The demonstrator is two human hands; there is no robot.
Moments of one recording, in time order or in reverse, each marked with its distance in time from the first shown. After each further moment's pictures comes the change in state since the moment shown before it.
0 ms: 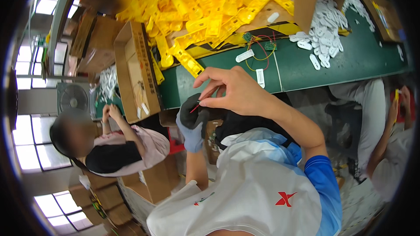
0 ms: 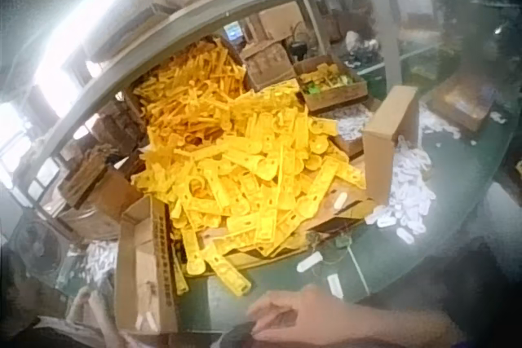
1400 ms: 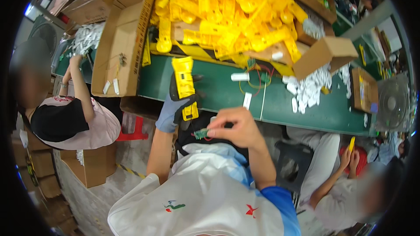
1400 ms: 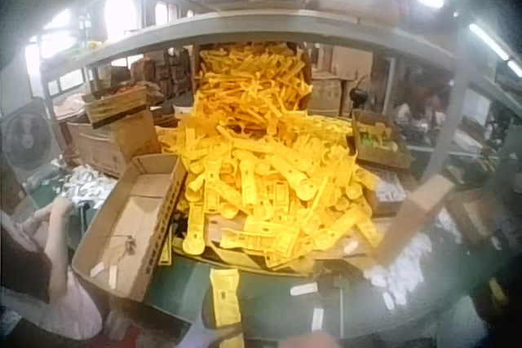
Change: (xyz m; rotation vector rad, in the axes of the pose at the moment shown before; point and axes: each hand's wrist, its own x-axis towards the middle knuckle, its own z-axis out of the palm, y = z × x) left_hand 0.044 -0.025 -0.008 -0.691 -0.091 -0.337; right_hand -0.035 0.027 0.012 -0.048 -0.080 0.029
